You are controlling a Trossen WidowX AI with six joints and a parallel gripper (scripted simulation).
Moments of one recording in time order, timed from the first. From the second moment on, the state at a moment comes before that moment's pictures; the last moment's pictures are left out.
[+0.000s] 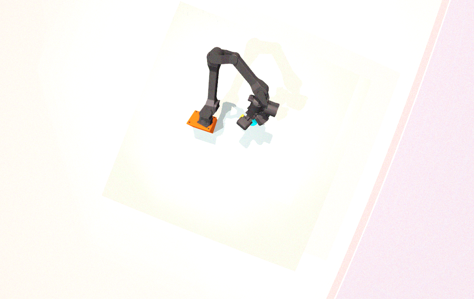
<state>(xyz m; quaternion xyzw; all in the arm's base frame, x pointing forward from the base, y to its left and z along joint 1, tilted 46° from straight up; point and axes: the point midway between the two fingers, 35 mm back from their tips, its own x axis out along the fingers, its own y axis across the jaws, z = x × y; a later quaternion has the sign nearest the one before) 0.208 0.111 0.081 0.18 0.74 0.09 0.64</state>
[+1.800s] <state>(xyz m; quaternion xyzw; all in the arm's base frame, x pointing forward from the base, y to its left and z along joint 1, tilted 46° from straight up) 0.205 0.110 0.067 0.11 0.66 0.00 0.75</state>
